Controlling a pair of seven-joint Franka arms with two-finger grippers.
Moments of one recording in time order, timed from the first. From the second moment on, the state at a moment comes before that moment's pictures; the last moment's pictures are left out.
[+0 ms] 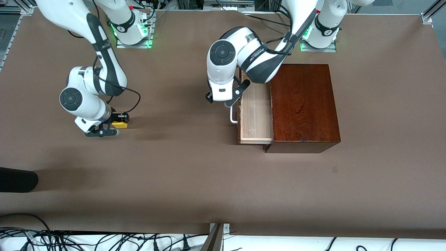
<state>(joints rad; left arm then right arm) -0.65 0.61 -0.22 -1.42 -0.06 1.97 -1.71 0.36 0.40 -0.28 -2.12 0.11 2.37 -0.06</state>
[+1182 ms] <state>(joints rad) -0.66 0.65 -0.20 -1.37 0.05 1.86 -1.89 0.28 0.32 -0.20 -2.00 0.13 2.16 -0.01</state>
